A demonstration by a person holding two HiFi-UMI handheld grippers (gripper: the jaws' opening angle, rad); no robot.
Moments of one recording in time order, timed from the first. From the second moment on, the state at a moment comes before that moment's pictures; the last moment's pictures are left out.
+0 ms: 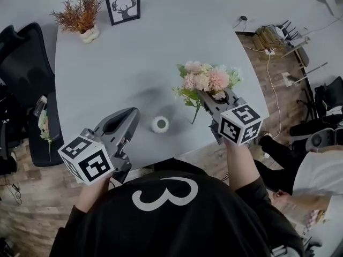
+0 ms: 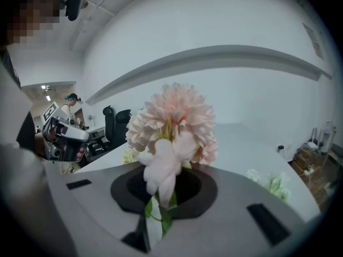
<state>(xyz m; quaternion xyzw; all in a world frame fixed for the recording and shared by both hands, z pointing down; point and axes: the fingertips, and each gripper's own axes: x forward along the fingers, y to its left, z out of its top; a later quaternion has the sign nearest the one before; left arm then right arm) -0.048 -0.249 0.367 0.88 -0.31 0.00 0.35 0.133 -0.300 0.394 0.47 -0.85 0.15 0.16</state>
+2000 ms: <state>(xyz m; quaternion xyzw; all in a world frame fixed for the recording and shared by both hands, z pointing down) -0.056 -0.252 0.383 0.87 -0.32 0.04 0.37 0.166 -0.343 0.454 0.59 -0.79 0.15 0.10</state>
